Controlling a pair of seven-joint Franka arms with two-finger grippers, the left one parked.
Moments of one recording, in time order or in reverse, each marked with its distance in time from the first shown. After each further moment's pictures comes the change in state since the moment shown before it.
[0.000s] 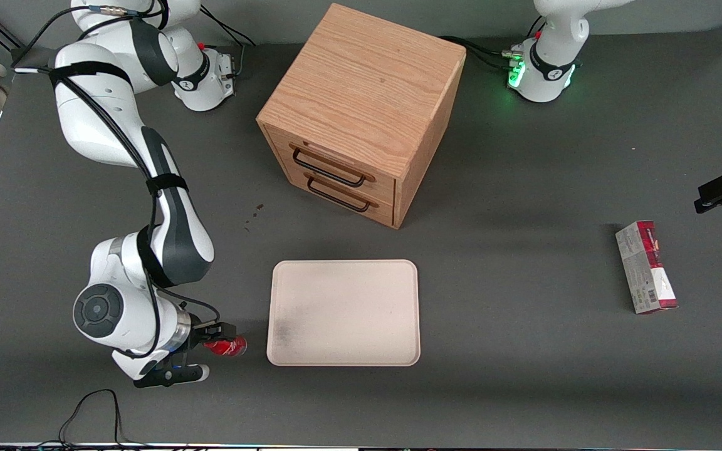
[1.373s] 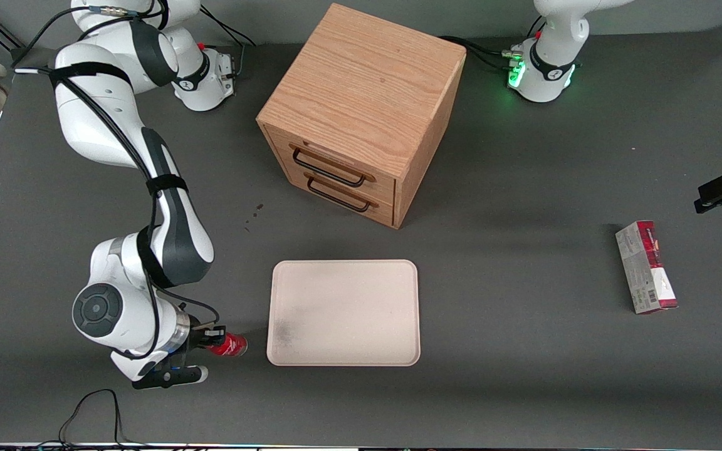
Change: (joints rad) arm -0.001 0.002 -0.001 0.001 -0.003 0.017 0.000
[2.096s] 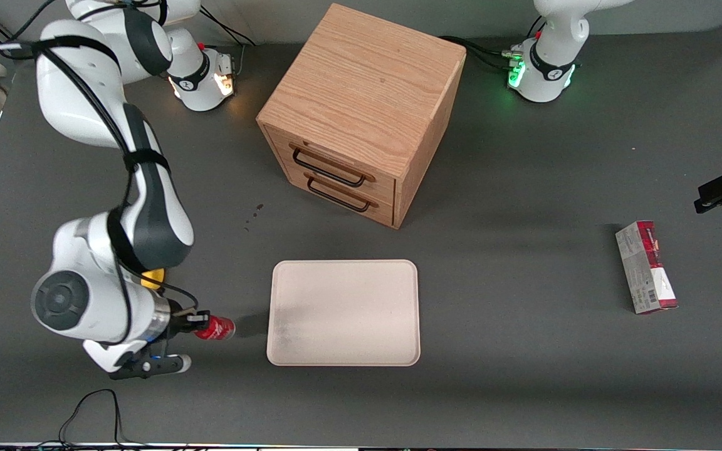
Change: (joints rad) arm -0.001 -0.109 -0.005 0.052 0.000 -0.237 0.000
